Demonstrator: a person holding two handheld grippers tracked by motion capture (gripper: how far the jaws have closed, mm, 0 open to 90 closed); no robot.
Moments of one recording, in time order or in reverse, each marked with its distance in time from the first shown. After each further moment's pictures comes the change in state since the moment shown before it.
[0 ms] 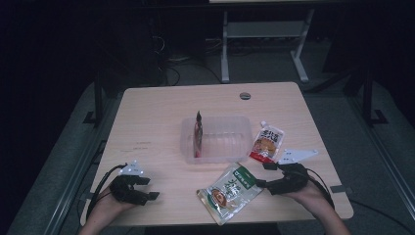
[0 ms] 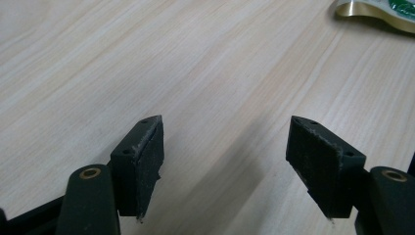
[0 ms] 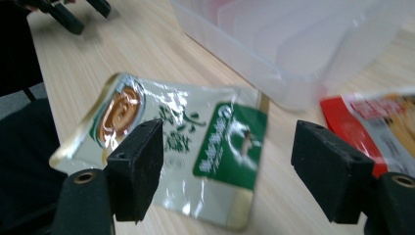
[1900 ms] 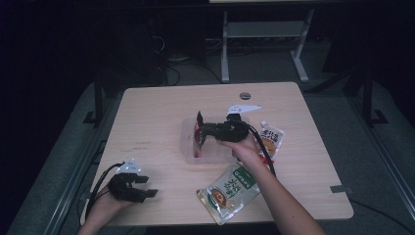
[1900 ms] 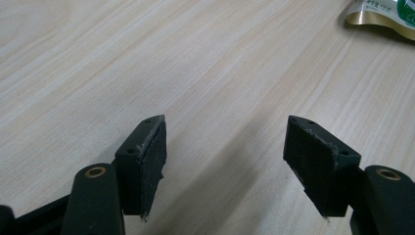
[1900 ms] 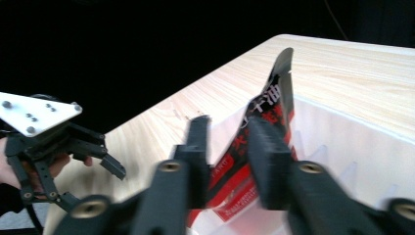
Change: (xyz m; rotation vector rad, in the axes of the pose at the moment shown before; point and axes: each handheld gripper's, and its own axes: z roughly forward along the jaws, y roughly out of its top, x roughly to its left) left arm 0.008 -0.002 -0.003 -0.008 0.014 -0.023; right arm -0.014 0.142 0.124 -0.265 0.181 0.112
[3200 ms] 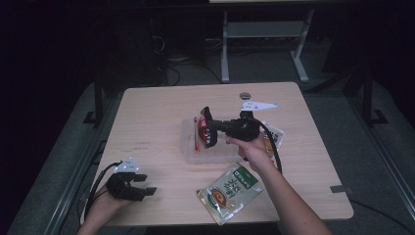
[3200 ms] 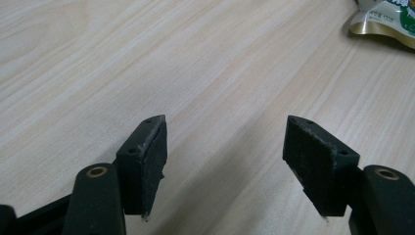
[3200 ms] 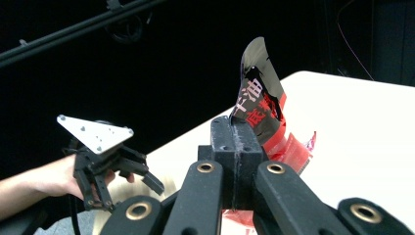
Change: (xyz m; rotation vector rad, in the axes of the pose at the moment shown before) left arm 0.002 0.001 -0.005 -0.020 0.025 0.003; right arm 0.014 0.012 -0.037 -0.111 0.093 0.003
